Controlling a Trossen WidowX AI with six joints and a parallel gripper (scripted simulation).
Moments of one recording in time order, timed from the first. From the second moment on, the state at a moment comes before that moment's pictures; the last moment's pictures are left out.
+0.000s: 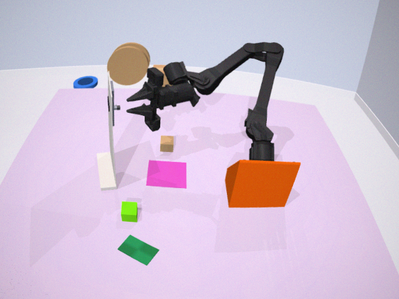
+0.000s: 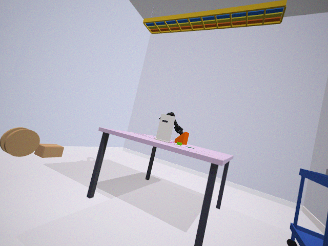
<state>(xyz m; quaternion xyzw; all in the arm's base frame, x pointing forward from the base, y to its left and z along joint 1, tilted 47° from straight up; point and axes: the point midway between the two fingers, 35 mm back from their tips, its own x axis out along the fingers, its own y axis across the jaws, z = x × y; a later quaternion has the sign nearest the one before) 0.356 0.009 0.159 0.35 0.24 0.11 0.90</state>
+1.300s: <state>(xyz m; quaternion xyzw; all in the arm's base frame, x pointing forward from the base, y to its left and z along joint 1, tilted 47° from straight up) 0.386 0.017 0.152 0.35 0.24 0.11 0.90</state>
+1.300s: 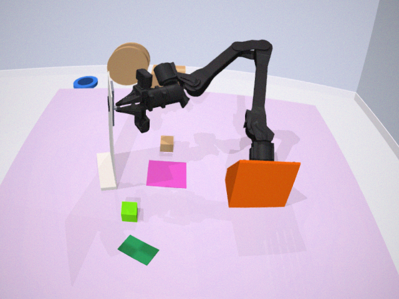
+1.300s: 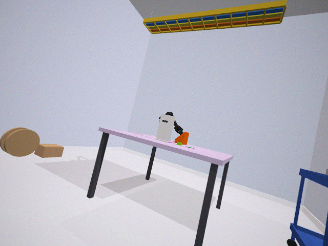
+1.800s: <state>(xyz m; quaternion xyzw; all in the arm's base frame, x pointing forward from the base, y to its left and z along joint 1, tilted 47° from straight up) 0.386 0.017 0.152 0.35 0.24 0.11 0.90</state>
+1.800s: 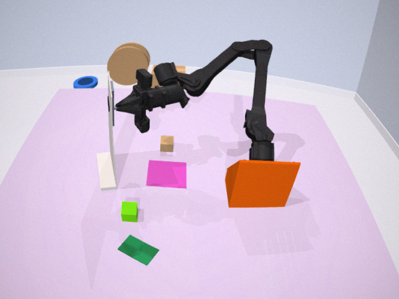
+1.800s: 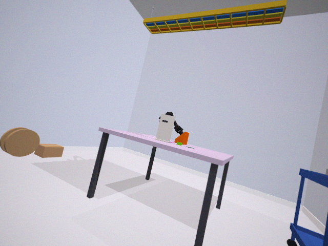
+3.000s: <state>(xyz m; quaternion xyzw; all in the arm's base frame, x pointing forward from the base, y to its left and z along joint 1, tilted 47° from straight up) 0.369 0.012 0.155 0.35 0.24 0.10 0.90</state>
